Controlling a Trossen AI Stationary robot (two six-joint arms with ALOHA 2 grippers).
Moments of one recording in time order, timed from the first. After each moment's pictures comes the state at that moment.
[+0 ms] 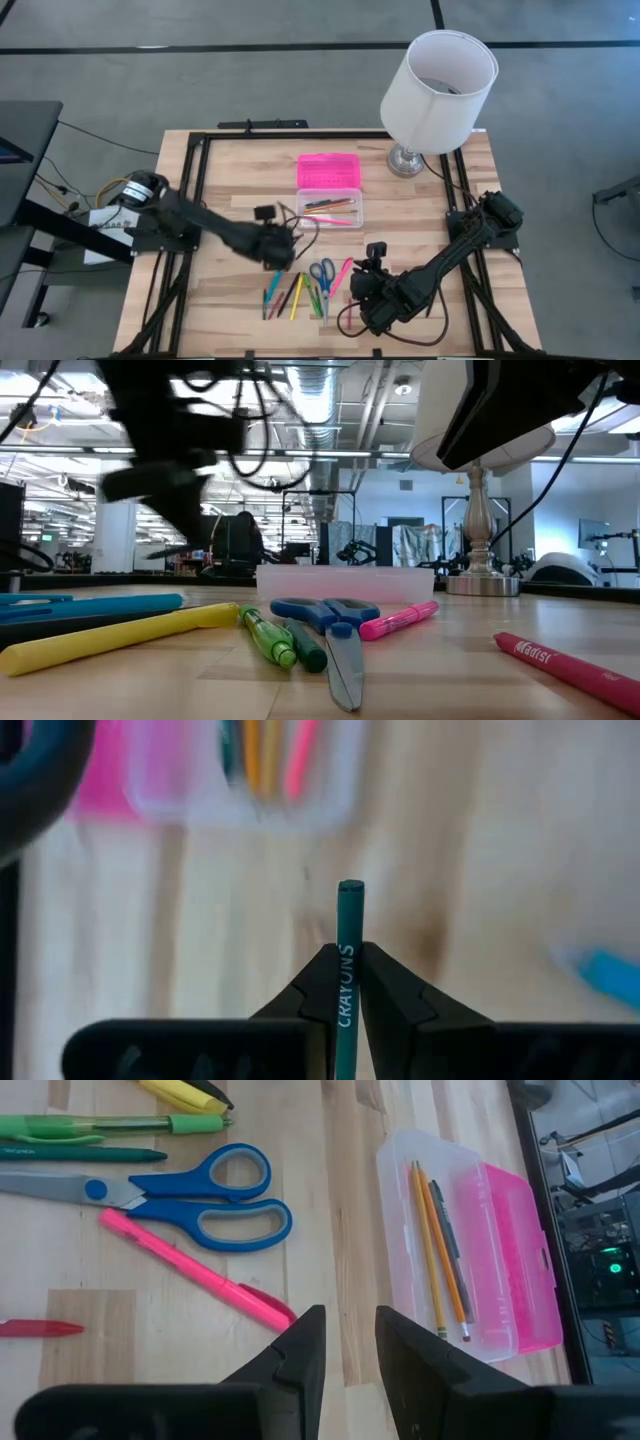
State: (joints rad) left arm -0.31 1.69 1.06 -0.79 -0.53 -0.36; right arm 0.68 1.89 1.40 -0.93 0.79 0.47
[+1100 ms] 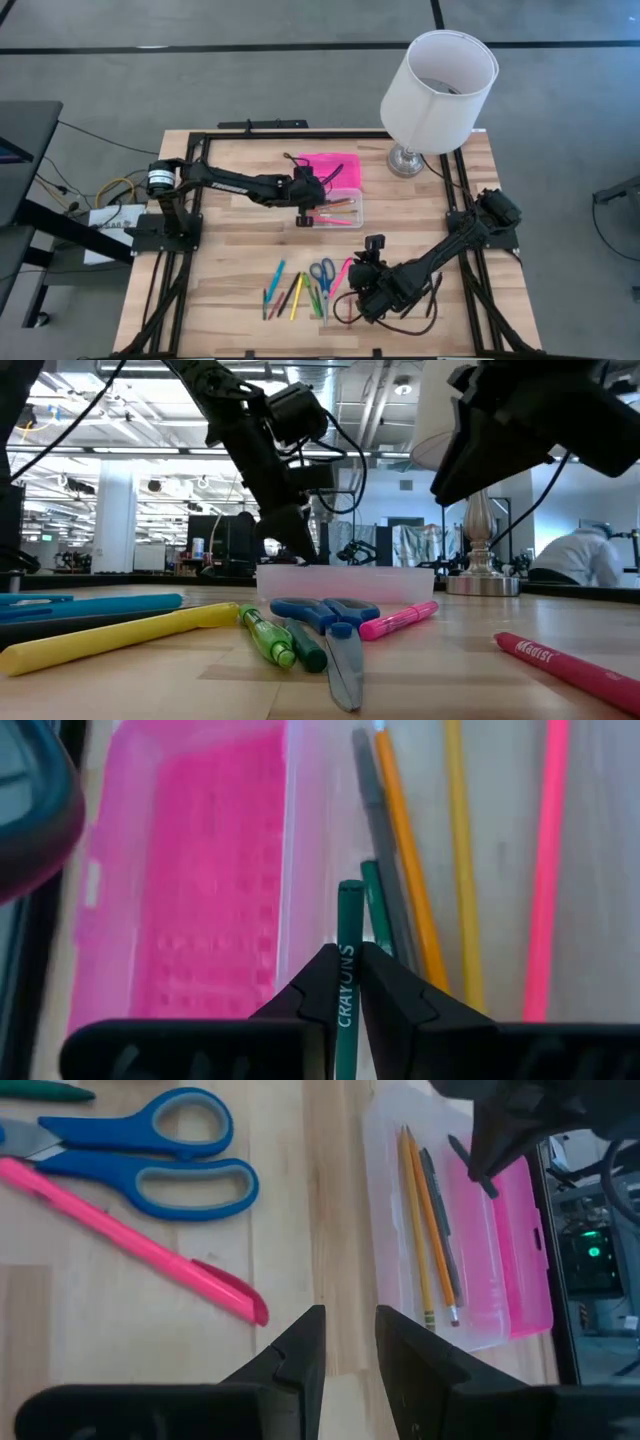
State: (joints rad) left arm 0.14 1.83 1.10 -0.21 -0.27 0.29; right arm 0.62 1.89 1.32 -0.89 0.78 0.44
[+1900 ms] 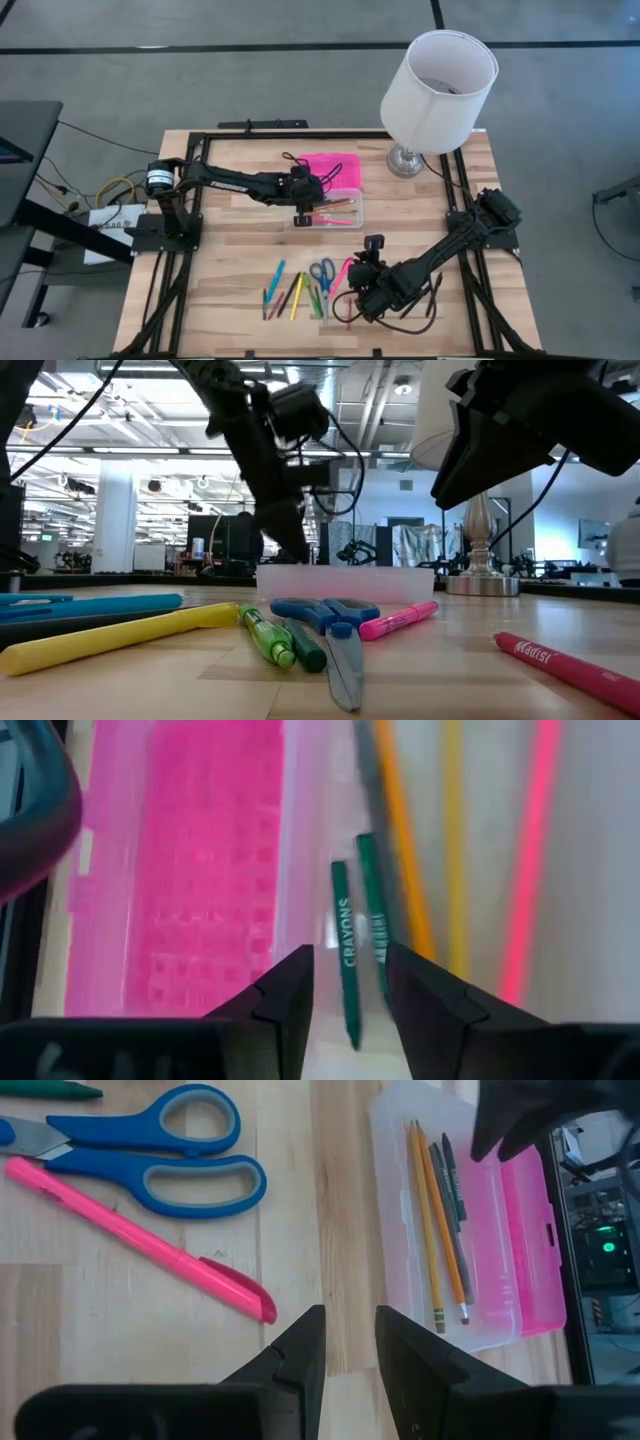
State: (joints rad) left arm 0.13 1.81 1.16 -0.35 -0.26 0.23; right arm 0.61 1.89 1.32 -0.88 0.76 0.44
